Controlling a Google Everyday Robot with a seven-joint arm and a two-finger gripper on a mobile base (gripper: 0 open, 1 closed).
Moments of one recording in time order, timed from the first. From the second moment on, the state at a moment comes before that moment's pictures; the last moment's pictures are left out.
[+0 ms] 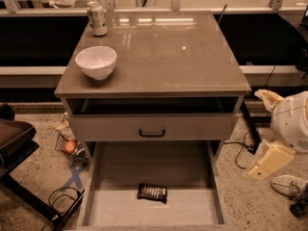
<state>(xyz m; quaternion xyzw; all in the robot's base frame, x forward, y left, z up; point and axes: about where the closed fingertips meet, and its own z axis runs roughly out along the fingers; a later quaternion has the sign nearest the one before) 0.413 -0.218 0.853 -0.58 0.76 0.01 0.29</state>
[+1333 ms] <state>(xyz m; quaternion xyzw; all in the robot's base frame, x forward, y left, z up) 0.450 -0.153 0.672 -0.55 0.74 0.07 0.38</state>
